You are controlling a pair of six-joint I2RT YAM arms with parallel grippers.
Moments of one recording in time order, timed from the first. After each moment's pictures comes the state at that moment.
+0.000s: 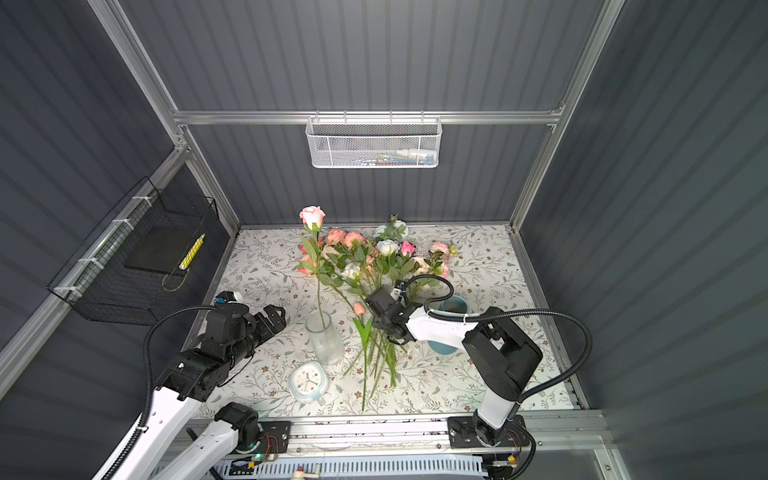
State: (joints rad) left arm -0.39 0.66 0.73 -0.77 -0.20 -0.79; right arm 0.83 1.71 0.97 -0.28 0.30 0.97
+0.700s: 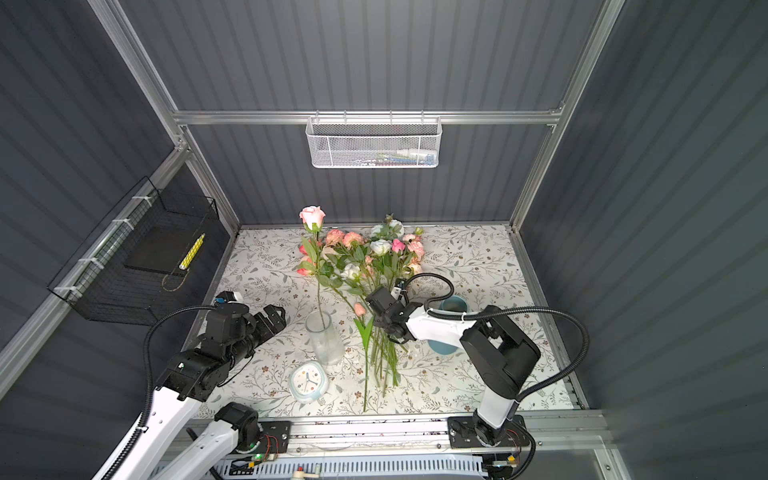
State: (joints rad) left arm -0.39 0.66 0.73 -0.77 -0.20 -0.79; right arm 0.82 1.69 0.96 -0.24 0.32 0.92
